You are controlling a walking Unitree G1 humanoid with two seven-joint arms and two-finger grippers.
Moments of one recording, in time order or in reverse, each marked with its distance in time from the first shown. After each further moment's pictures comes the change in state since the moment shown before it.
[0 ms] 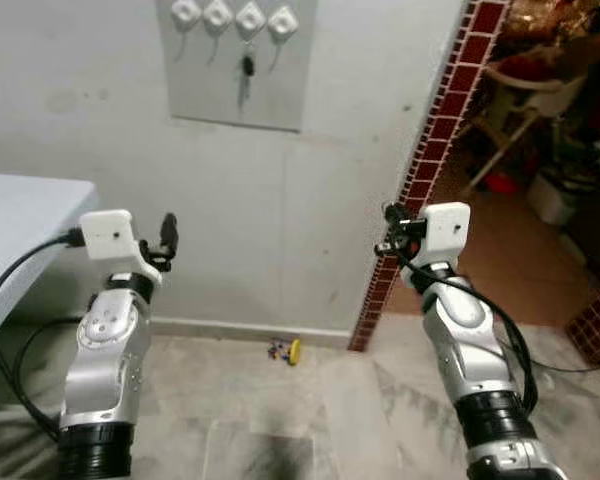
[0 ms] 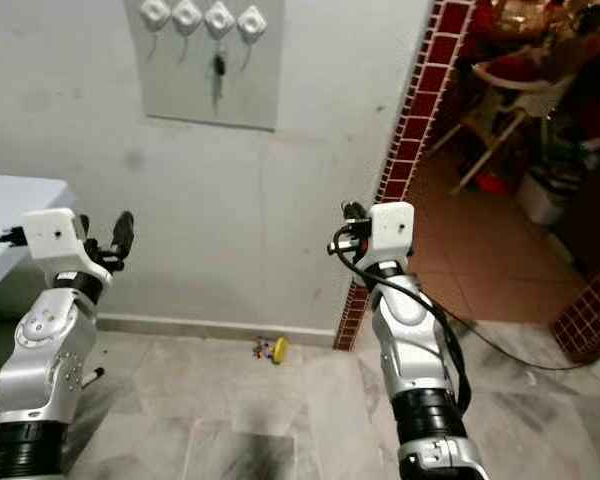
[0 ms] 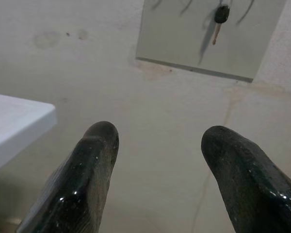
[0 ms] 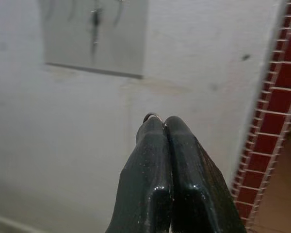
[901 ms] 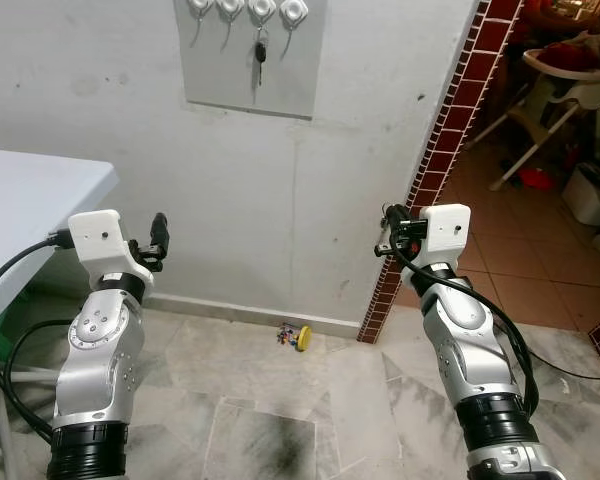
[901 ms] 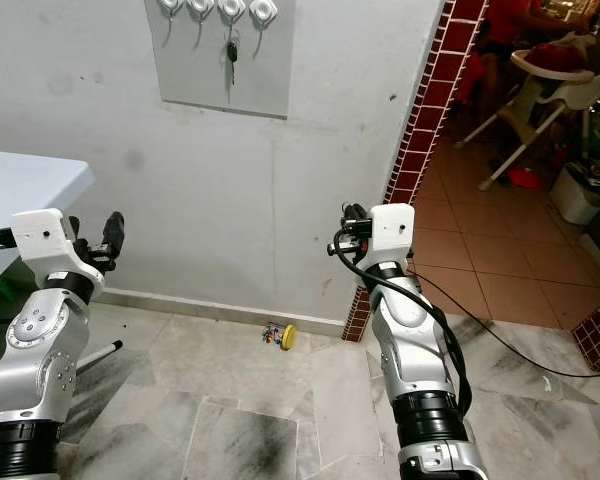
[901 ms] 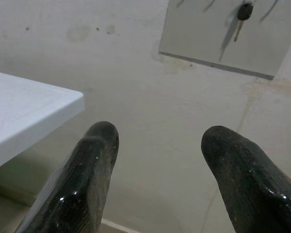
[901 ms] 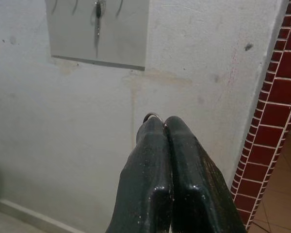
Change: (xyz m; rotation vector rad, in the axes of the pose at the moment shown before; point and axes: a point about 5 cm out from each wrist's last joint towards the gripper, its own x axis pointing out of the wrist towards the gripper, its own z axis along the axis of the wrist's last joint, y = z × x) left arm -0.002 0.007 -0.001 -0.021 0.011 0.018; right arm -0.006 -0.013 0.000 -0.007 0.019 -0.045
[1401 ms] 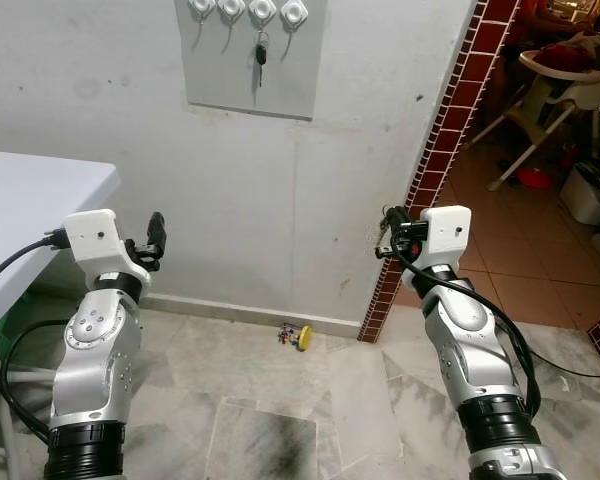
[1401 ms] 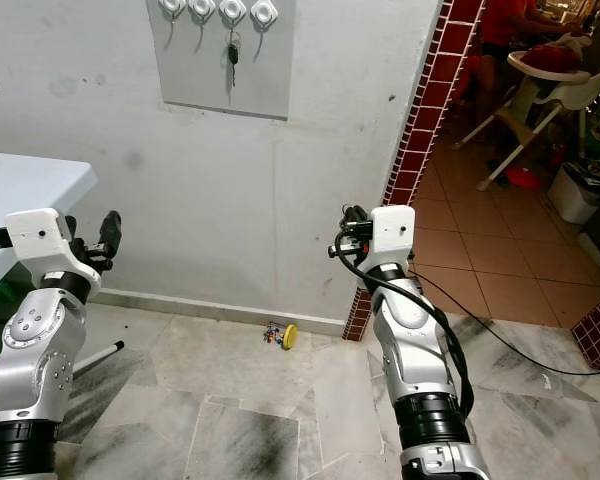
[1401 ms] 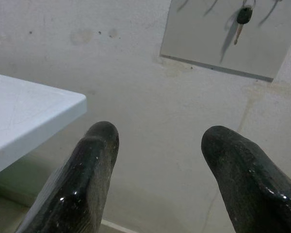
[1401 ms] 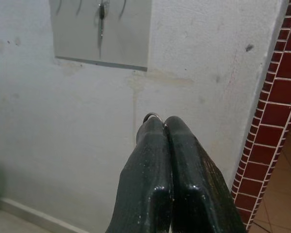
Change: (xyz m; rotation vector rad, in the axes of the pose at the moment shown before) left arm 0.000 0.002 0.001 0.000 -0.003 -0.002; right arm -0.001 0.000 0.000 -0.001 0.000 0.011
